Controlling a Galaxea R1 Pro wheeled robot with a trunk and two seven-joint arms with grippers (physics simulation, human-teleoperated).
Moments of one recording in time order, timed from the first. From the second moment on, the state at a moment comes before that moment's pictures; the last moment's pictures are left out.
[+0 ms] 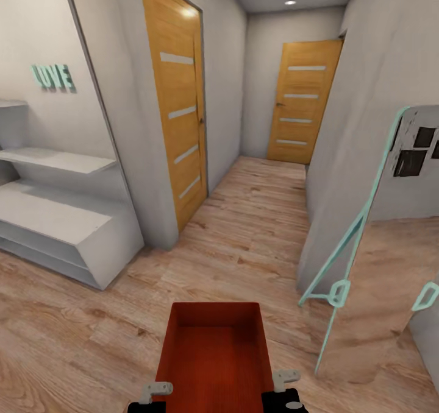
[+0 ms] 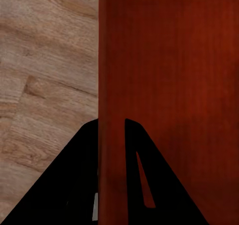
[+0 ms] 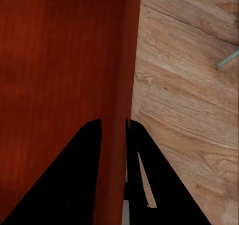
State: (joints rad) left arm -0.45 -0.05 -0.20 -0.12 0.21 -0.08 0.02; right arm -0.43 0.11 0.12 -0.26 0.01 0.05 -0.14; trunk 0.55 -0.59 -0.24
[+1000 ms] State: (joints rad) left arm -0.45 -0.05 -0.20 -0.11 0.21 -0.08 0.02; right arm -0.43 0.11 0.12 -0.26 0.01 0.05 -0.14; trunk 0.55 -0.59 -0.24
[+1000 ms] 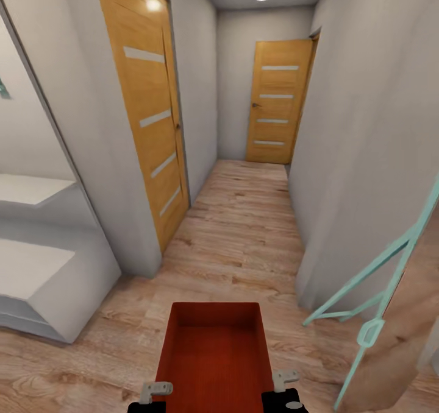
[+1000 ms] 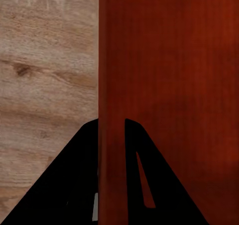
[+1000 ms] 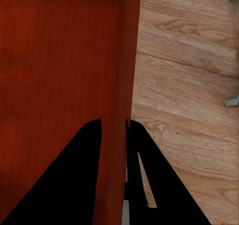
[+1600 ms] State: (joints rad) left arm -0.45 -0.05 -0.20 -0.11 0.21 -0.08 0.02; right arm -0.43 0.11 0.12 -0.26 0.01 0.05 -0.14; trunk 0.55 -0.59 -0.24
